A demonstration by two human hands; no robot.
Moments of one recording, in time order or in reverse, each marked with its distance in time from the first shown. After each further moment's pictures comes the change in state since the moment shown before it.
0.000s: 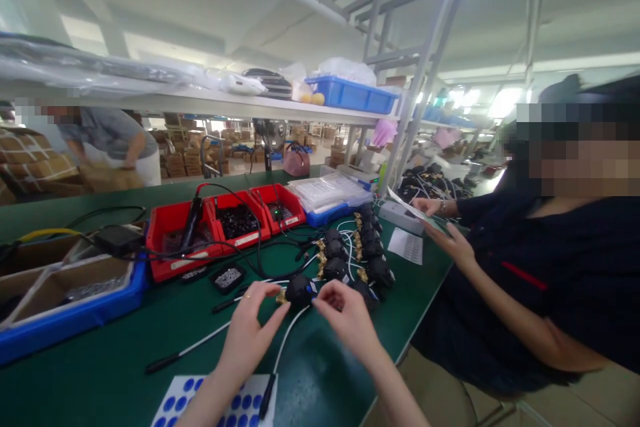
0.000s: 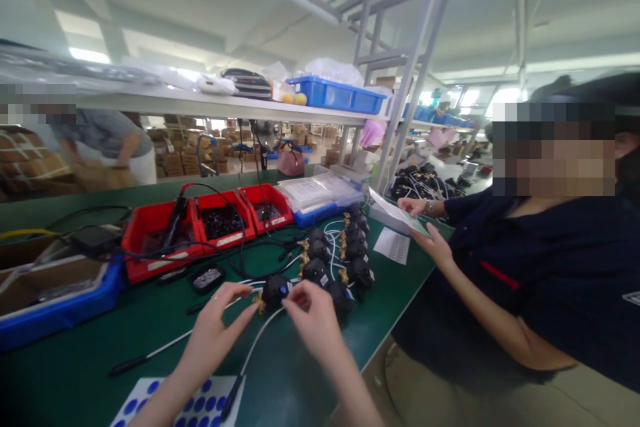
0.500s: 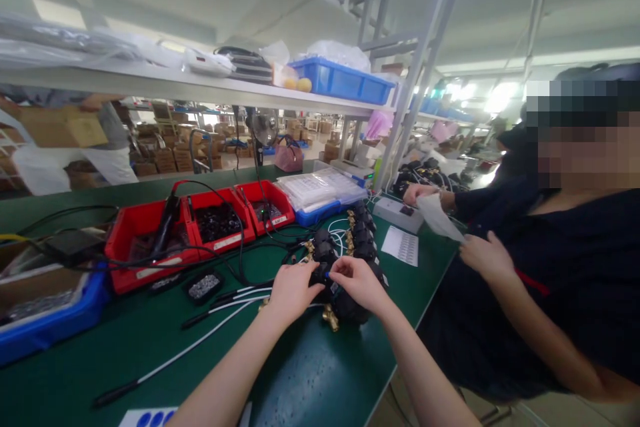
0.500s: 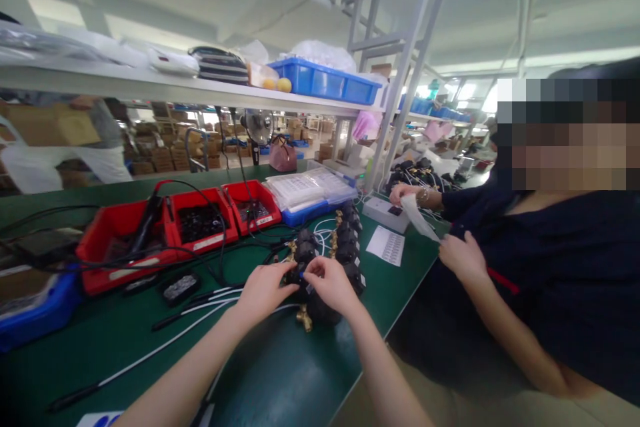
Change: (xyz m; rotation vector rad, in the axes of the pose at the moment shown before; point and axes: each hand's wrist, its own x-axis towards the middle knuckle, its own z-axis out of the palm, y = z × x) left_hand 0.098 0.045 0.089 0.418 -0.509 -0.049; right_hand 0.080 0.044 -0.076 -0.146 -0.072 0.046
